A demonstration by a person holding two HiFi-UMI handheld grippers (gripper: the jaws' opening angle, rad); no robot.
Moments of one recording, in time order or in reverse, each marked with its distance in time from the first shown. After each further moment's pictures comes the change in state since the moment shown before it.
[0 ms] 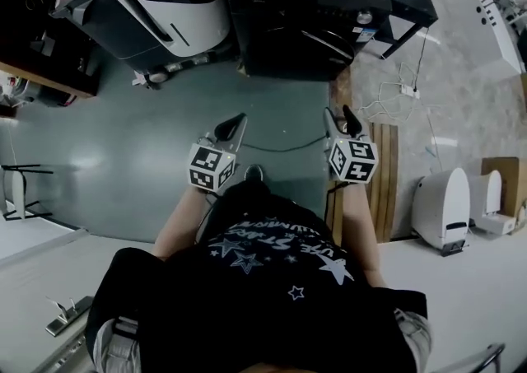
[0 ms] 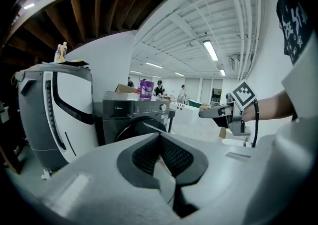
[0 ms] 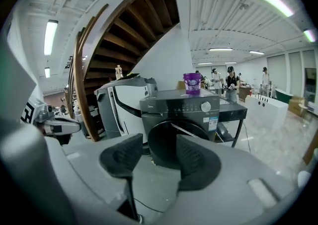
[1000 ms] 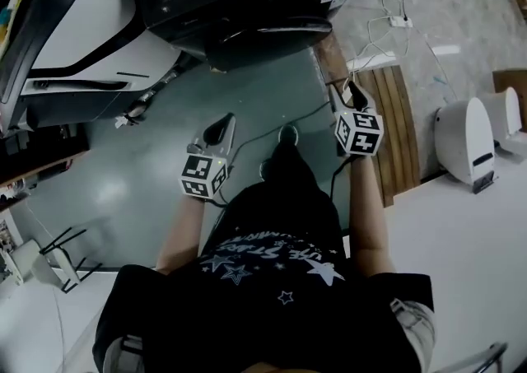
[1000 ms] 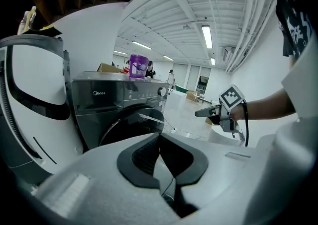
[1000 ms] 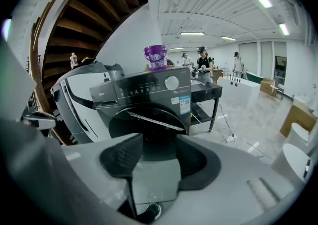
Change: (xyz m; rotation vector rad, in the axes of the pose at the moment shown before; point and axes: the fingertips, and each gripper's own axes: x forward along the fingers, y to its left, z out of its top) left arm 0.164 0.059 -0.003 0.028 0.200 -0.197; right arm 0.119 -0.139 -0.047 0.204 0.162 -0.268
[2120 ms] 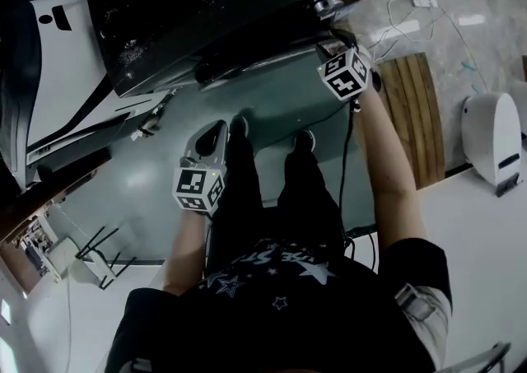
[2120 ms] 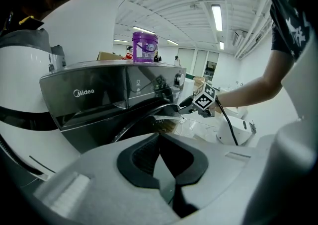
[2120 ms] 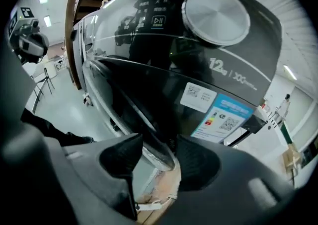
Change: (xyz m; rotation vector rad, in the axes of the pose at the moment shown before) left arm 0.118 0.073 0.028 0.030 0.172 0.076; right arm 0.261 -0.042 0.041 -0.614 0.220 0.190
